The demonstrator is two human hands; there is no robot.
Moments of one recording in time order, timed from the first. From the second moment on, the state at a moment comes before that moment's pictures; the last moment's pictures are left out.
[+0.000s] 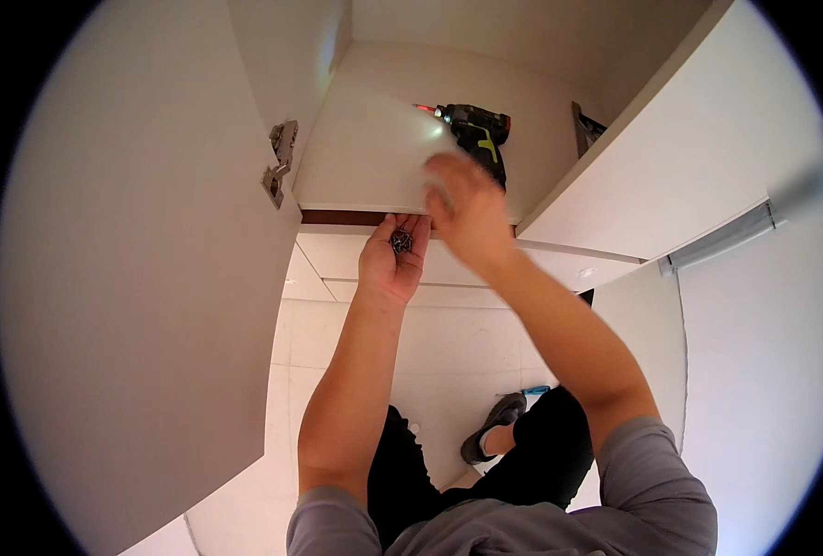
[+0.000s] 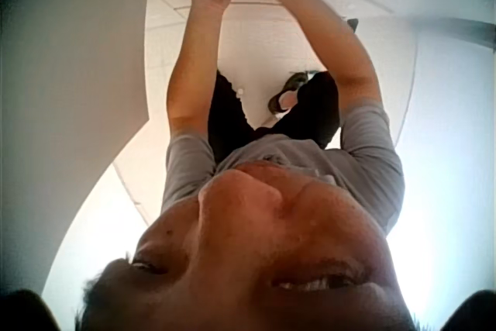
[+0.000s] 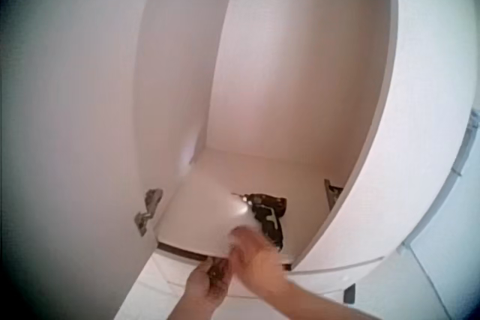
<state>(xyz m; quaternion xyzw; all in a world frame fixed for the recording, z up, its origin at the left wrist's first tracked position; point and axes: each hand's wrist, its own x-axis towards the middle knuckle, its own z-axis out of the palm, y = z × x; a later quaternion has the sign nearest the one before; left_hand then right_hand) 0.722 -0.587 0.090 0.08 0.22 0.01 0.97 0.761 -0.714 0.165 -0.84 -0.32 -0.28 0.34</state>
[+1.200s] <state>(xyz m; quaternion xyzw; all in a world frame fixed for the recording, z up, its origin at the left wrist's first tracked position) 0.373 -0.464 0.154 0.54 0.32 0.27 0.73 0.307 -1.006 0.121 -0.40 0.12 0.22 0.88</state>
